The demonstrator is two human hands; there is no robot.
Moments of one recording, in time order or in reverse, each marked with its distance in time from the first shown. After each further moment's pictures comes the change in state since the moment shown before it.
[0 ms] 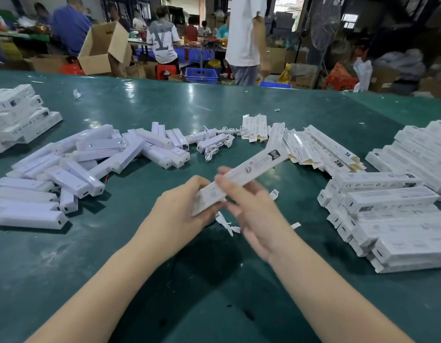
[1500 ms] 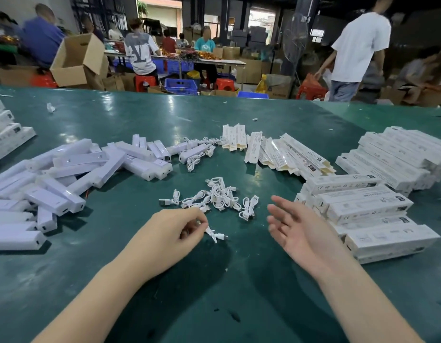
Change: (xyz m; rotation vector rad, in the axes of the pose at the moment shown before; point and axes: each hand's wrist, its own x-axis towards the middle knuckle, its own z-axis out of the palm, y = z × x) left_hand -0.004 -0.002 0.005 0.066 -0.167 0.160; right_hand -0.036 -0.030 -0.086 0.204 0.396 0.173
